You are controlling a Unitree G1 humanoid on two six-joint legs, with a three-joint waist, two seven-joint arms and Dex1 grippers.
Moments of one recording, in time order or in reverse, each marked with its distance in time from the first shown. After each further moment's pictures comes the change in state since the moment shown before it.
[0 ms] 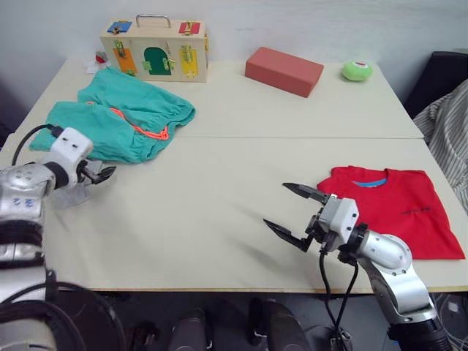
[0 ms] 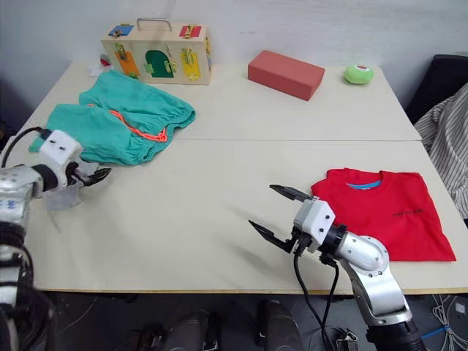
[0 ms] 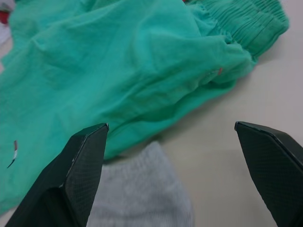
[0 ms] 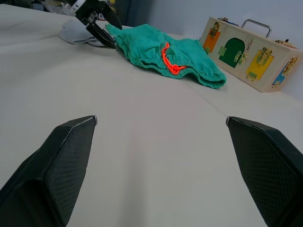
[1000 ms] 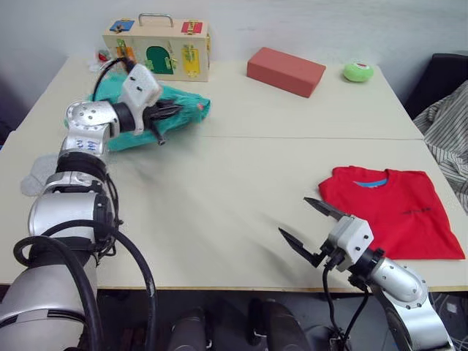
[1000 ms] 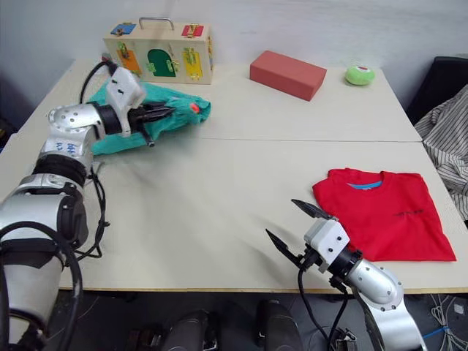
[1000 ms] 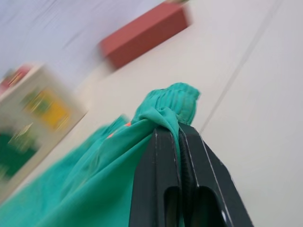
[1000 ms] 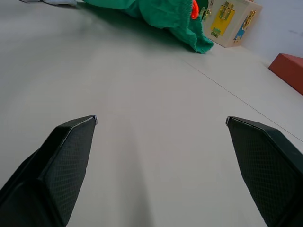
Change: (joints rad) left arm -0.405 -0.315 0.071 0.189 -0.053 -0.307 -0.475; right arm 0.241 -0.009 -0.074 -0.128 -0.073 0.030 -0.148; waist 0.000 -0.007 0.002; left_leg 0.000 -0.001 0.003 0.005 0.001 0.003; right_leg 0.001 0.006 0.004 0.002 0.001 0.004
